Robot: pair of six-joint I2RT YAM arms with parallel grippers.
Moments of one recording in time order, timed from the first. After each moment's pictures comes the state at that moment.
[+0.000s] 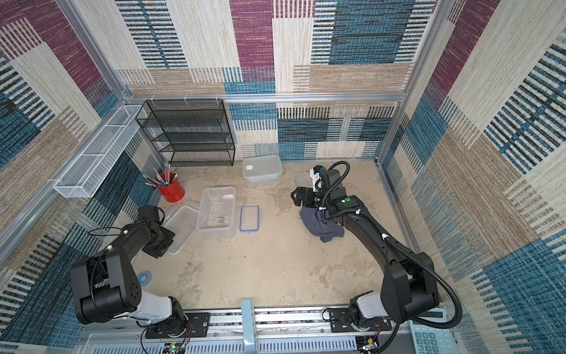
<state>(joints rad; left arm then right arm) 0.33 1.47 0.82 -0.63 -0.14 -0.80 0.33 1.40 1.11 -0.38 -0.28 0.40</state>
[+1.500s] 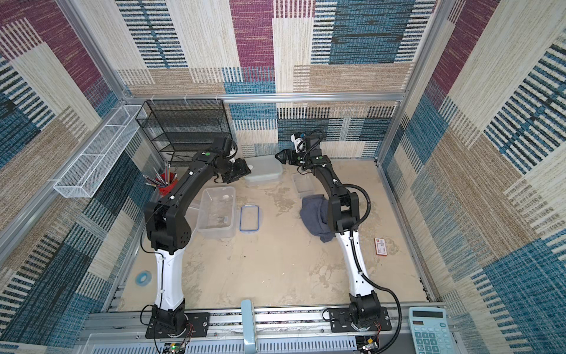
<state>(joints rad) -0.30 2.23 2.20 -0.91 0.18 -0.58 0.21 2.66 2.52 -0.35 -0.65 0.36</state>
